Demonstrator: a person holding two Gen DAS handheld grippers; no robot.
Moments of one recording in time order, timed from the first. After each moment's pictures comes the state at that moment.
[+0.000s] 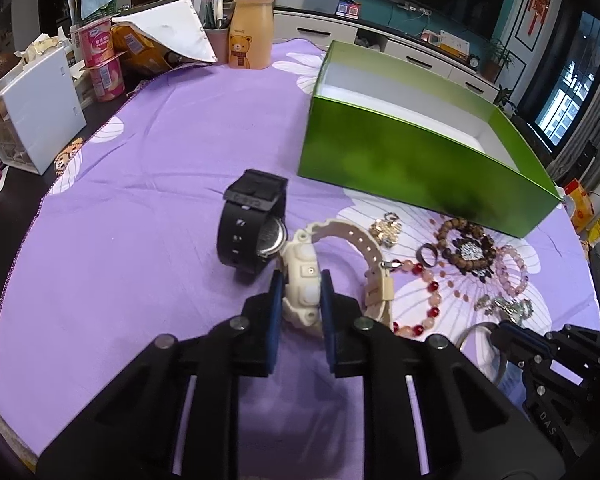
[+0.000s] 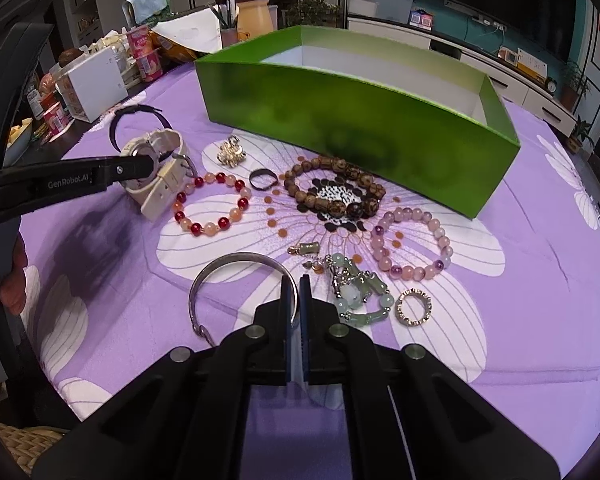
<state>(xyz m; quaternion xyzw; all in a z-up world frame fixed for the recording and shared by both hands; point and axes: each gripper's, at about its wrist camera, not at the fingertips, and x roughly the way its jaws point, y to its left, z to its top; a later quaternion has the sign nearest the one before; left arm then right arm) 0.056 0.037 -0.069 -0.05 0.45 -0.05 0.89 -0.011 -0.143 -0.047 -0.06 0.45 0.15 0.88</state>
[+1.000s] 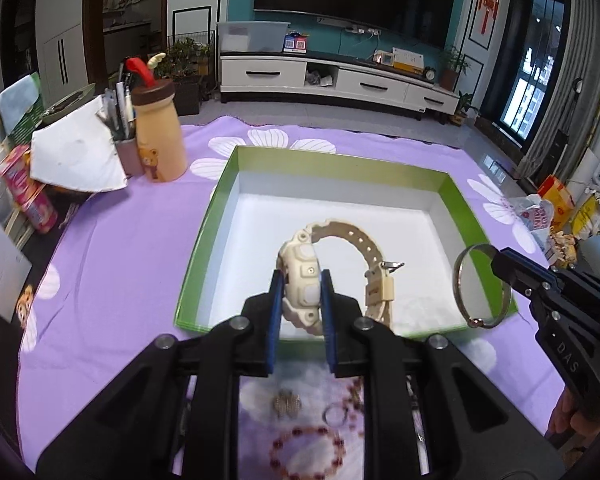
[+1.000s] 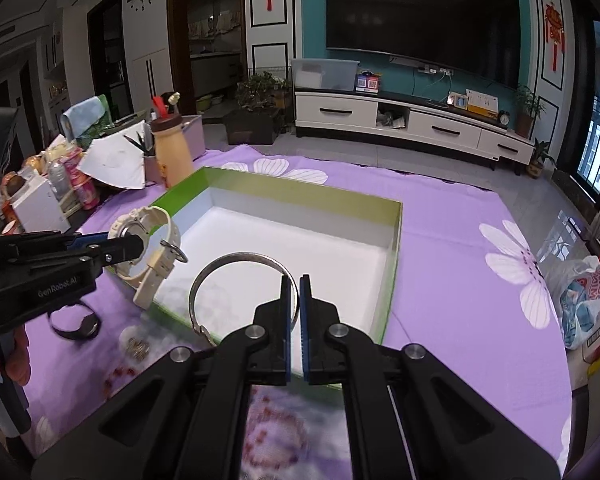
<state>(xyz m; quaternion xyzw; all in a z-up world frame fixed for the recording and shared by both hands) 0.156 -0.043 0.000 0.00 0.39 -0.11 0.91 0.099 -0.212 0.033 -0.02 0.34 0.08 0.94</state>
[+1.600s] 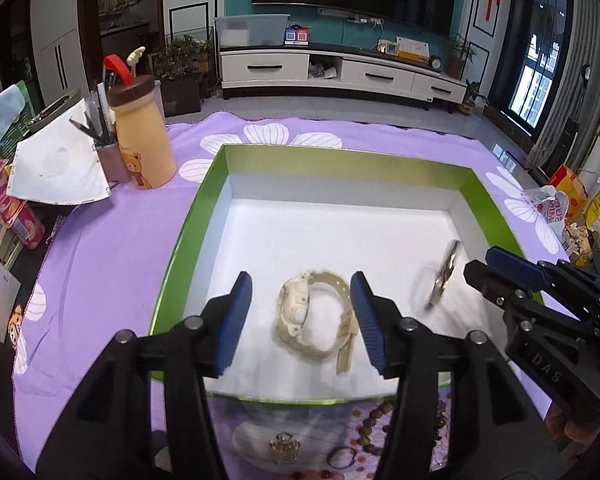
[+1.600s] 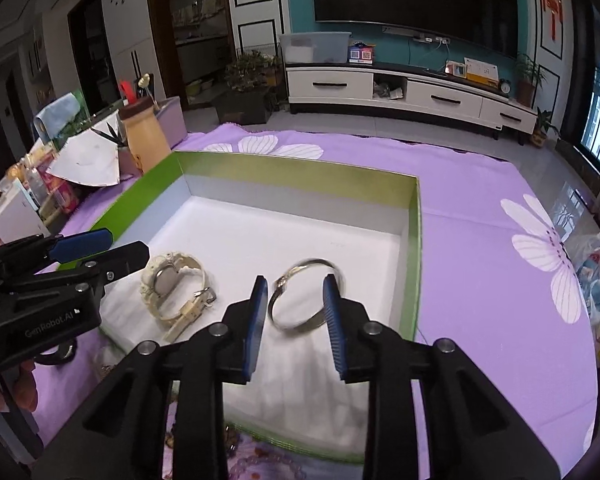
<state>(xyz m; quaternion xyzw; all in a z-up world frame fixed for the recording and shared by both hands) 0.185 -0.055 -0.019 0.01 0.39 -0.11 0.91 0.141 -0.215 0.003 0.02 0.38 0.07 0.92</state>
